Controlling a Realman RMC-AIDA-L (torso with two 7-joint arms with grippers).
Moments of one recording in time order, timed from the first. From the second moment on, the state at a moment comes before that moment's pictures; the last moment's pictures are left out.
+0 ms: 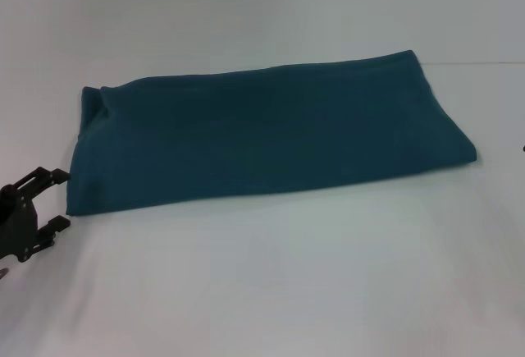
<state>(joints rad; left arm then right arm) -0.37 -2.14 0.28 0.62 2.06 1.20 -2.62 0.34 1.93 -0.50 -0.52 -1.71 -1.56 2.19</state>
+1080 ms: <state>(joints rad) -0.40 -2.14 0.29 0.59 2.06 1.14 -2.63 0.34 1.93 -0.49 -0.52 -1.71 -1.55 2.19</state>
